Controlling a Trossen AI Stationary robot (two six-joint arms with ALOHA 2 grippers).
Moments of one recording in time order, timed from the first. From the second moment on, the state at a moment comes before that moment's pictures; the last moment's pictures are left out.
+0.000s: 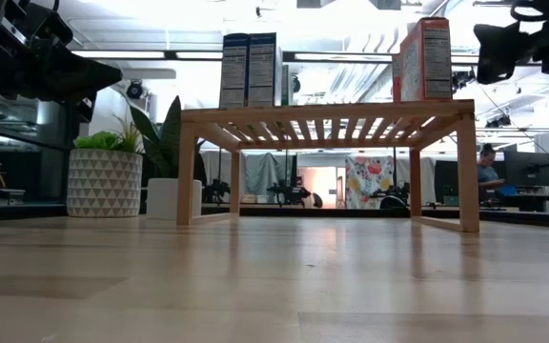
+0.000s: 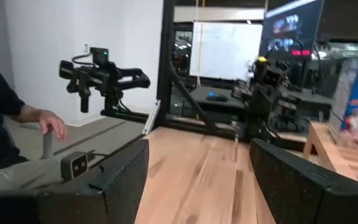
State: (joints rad) left arm -0.08 0.03 0.01 0.03 -0.15 -0.18; right arm 0.31 0.21 0.01 0.34 -0.02 -0.11
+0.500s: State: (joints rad) left arm -0.08 0.03 0.01 0.03 -0.15 -0.18; right arm 0.29 0.00 0.01 0.10 0.02 -0.11
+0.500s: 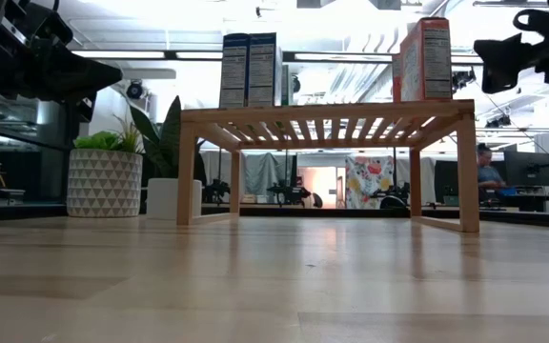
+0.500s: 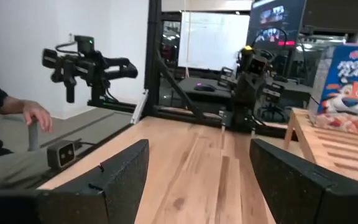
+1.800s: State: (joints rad) left arm -0.08 0.03 0.01 0.03 -0.15 -0.18; right arm 0.29 0.01 0.01 0.02 0.09 0.39
